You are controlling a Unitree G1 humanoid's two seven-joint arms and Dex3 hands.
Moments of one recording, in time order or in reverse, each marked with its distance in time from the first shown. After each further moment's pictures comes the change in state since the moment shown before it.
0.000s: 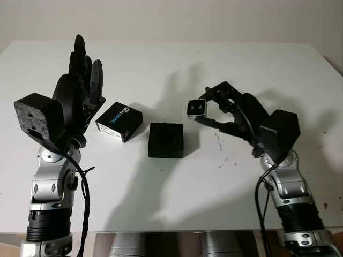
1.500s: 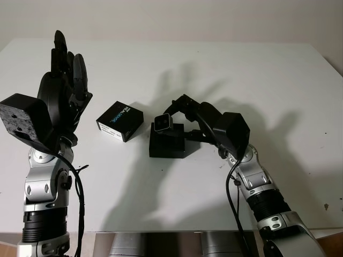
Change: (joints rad) left arm 0.000 0.002 0.056 0.004 -0.019 -0.024 0.058; right arm -0.101 0.073 0.116 0.242 -0.104 -0.083 0.050
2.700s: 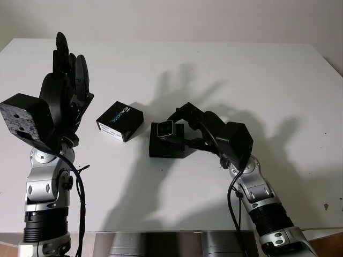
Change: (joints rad) left arm 0.000 -0.005 -0.004 0.000 0.002 0.008 0.001; right arm 0.103 0.013 0.000 -0.099 0.005 0.057 -0.040
